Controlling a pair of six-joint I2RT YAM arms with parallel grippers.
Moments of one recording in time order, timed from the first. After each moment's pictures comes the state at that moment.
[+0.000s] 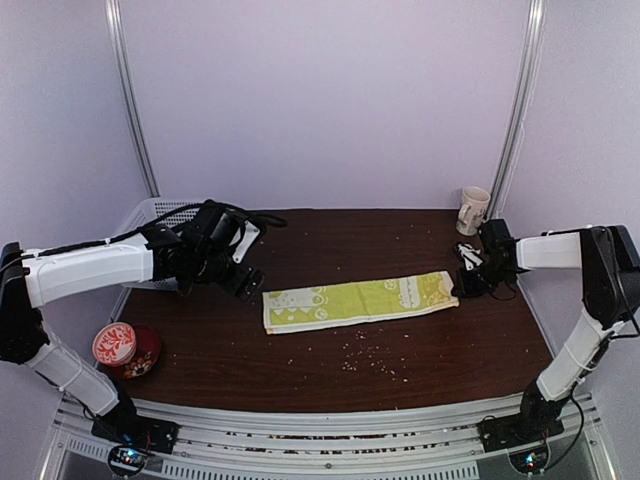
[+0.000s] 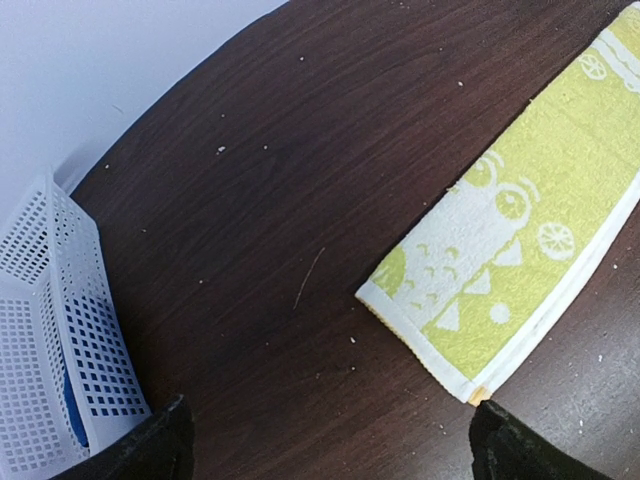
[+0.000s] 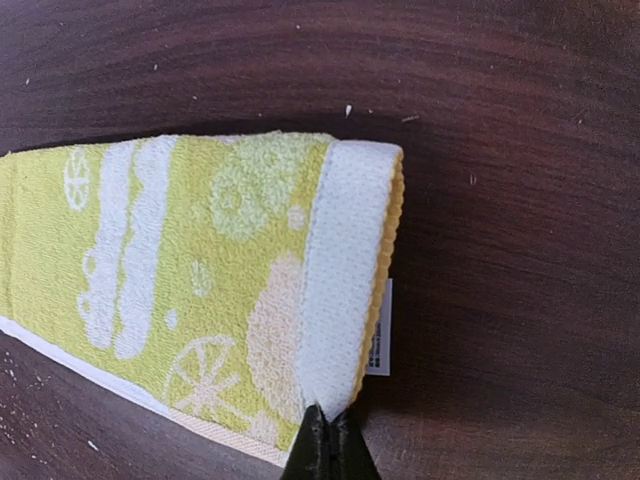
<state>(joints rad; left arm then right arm) -0.75 1.45 1.09 -0.49 -0.32 0.05 0.10 1.66 0.93 -0.36 -0.25 -0.01</state>
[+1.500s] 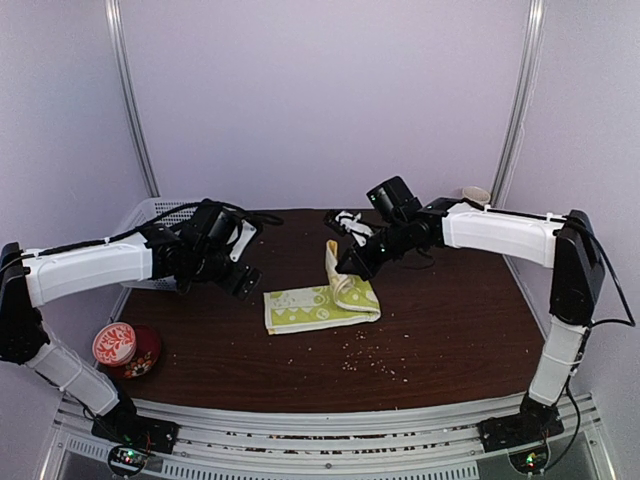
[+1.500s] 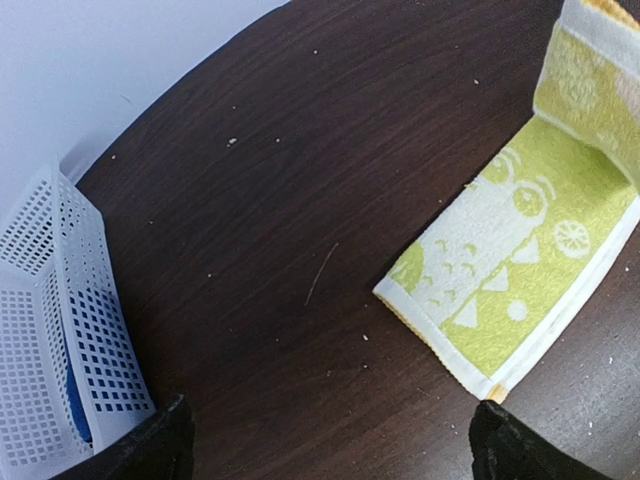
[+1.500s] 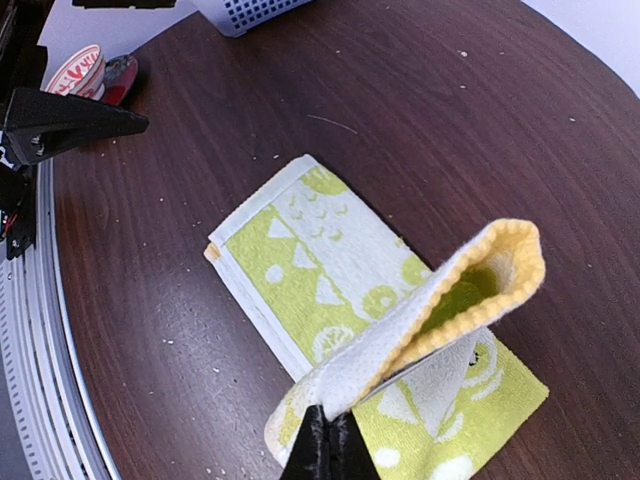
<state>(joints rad) -0.72 1.45 1.09 -0.49 -0.31 0.05 0.70 1.83 1.49 -0.49 -0.37 -0.15</state>
